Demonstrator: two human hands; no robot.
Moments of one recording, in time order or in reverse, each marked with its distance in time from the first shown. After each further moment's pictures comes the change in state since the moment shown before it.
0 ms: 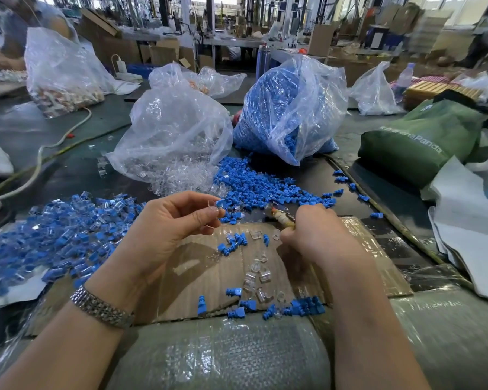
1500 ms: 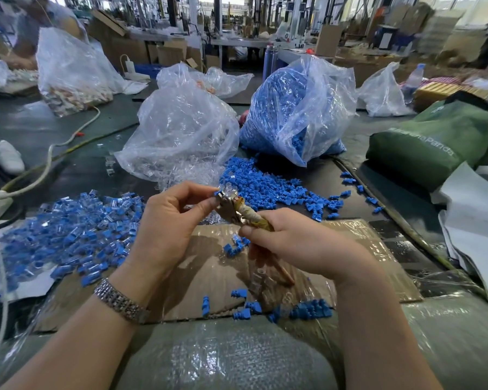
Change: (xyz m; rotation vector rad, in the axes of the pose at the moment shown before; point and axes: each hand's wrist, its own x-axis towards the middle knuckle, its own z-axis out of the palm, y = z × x) left_hand 0.009 -0.009 0.003 0.380 0.242 0.254; right_hand -0.030 -0.032 -0.022 0.530 -0.329 -0.449
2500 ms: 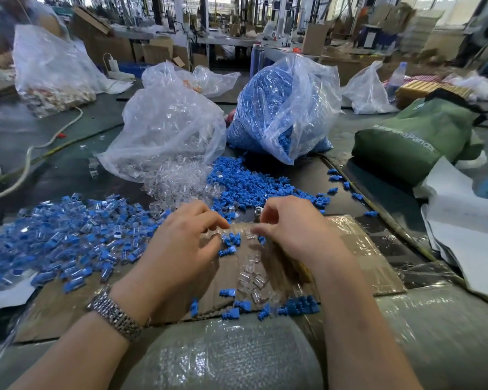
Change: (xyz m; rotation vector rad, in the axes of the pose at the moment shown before) left_hand -0.009 -0.017 0.018 0.677 -0.301 0.255; right_hand 0.010 0.016 -0.002 -0.353 0.348 0.274
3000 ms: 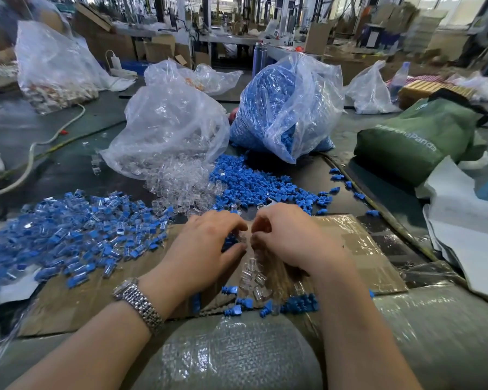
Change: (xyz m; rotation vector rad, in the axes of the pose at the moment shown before) left_hand 0.005 0.010 0.018 0.115 -0.118 0.072; right_hand -0.001 -0.002 0.010 -0.058 -0.075 -0.124
